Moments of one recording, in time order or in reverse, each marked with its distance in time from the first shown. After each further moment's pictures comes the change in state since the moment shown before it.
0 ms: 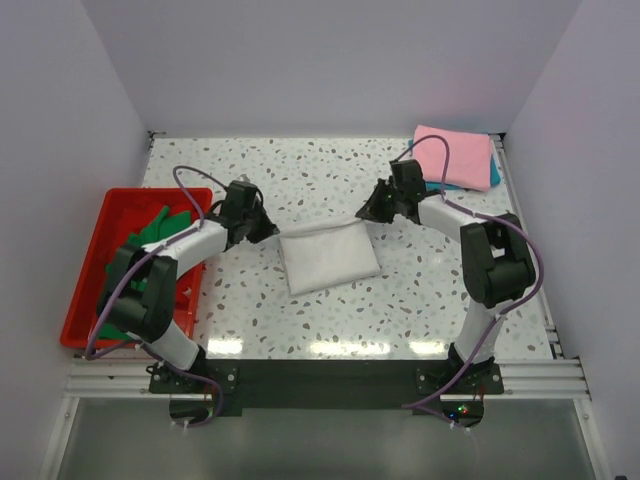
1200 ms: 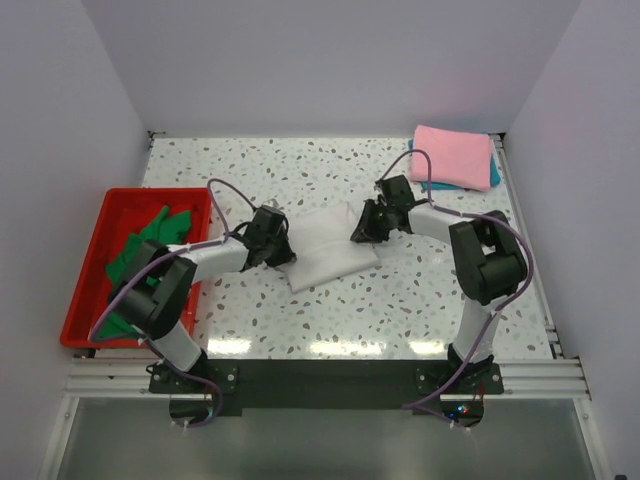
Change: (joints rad) left arm -0.185 0.056 -0.105 0.070 -0.047 0.042; right arm 0.063 0.057 -0.022 -0.072 -0.022 -0.111
